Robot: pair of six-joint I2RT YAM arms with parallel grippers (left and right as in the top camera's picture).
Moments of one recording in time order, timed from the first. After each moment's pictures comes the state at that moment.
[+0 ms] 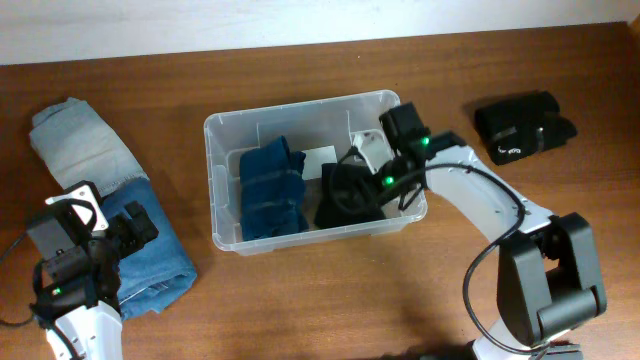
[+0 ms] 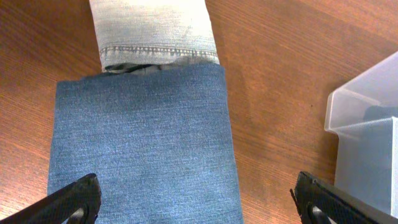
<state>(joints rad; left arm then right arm) 0.43 1.07 0.78 -0.55 0.12 -0.06 0.29 1.78 1.26 -0.79 -0.37 -0.18</state>
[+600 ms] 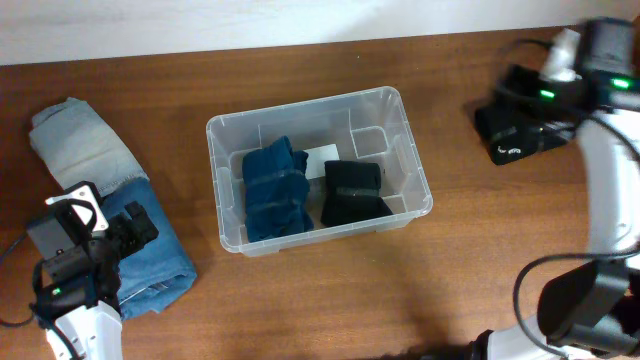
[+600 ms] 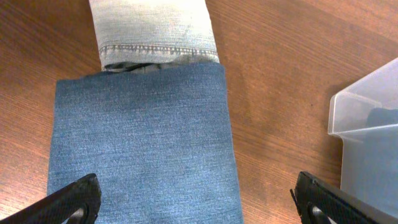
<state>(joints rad) 0.43 1.07 0.78 -0.55 0.12 -0.06 -0.39 1.71 1.65 -0.96 -0.24 0.27</state>
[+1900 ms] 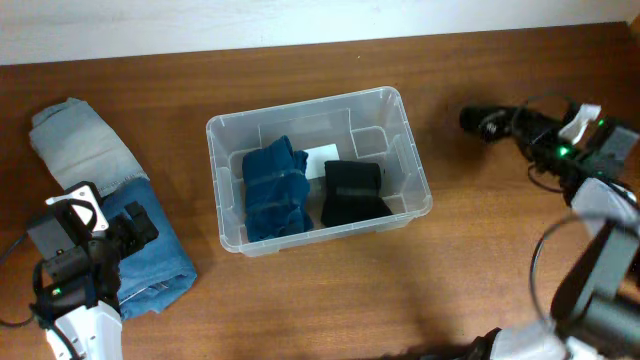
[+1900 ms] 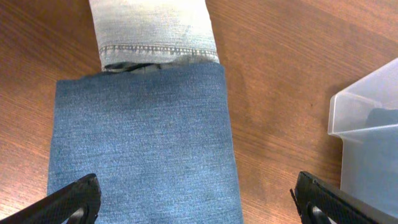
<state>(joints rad) 0.43 1.07 0.78 -0.55 0.12 -0.06 -0.57 1.71 0.99 0.06 -0.83 0.62</state>
